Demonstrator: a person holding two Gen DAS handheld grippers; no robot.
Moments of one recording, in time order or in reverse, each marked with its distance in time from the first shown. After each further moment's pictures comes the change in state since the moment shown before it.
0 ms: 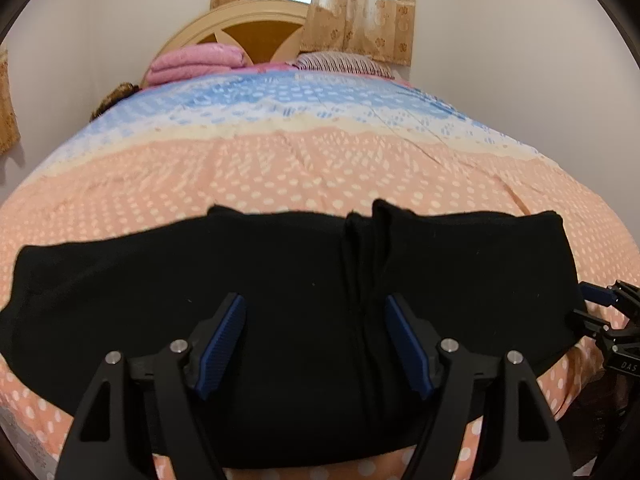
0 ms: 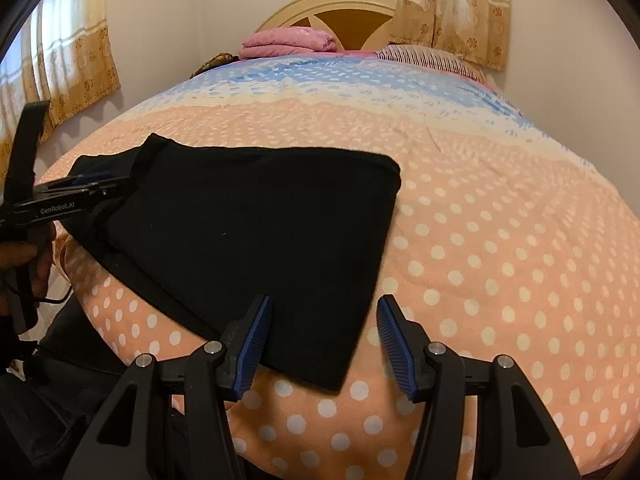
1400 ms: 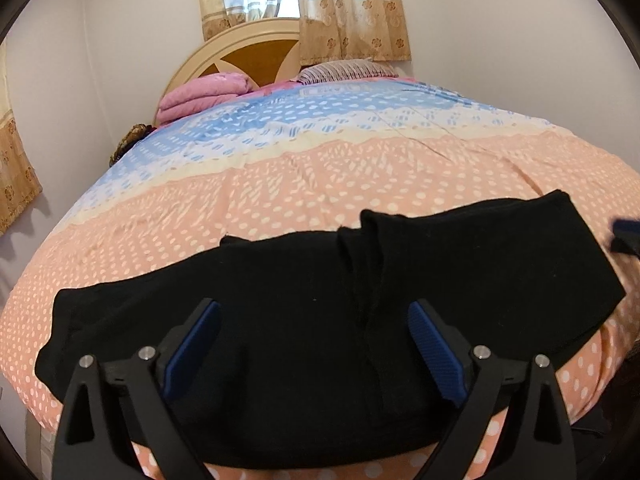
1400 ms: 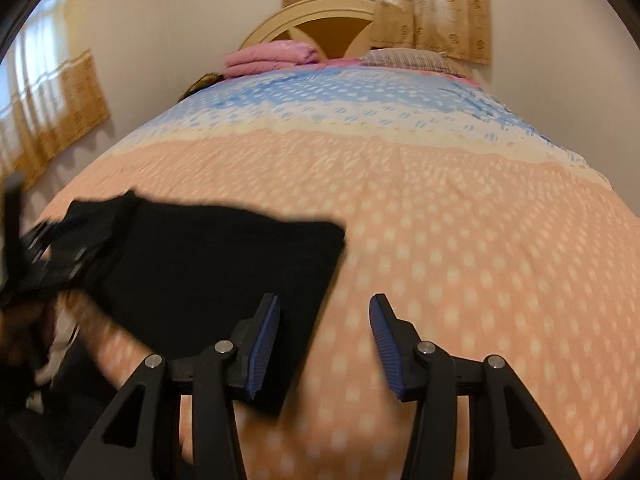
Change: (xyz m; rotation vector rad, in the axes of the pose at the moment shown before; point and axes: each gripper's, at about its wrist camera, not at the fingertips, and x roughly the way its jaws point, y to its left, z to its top) left arm -0.002 -0.027 0.003 0.137 -0.038 0.148; right arm -0.017 -0.039 0.017 0.069 -0.011 0.043
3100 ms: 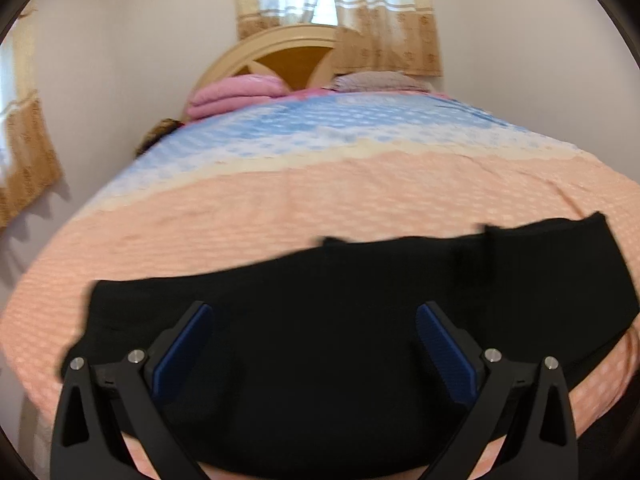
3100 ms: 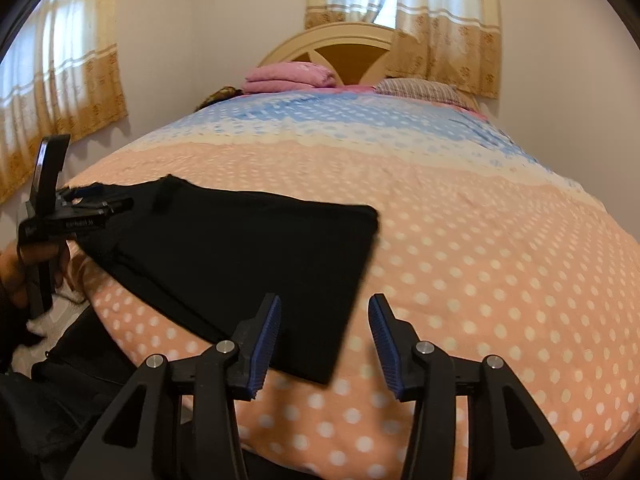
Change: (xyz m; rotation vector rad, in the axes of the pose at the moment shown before) left arm 0.000 0.078 -0.011 -0.077 -0.040 0.082; right arm -0.009 0.036 -0.016 -0.089 -0.116 -0.008
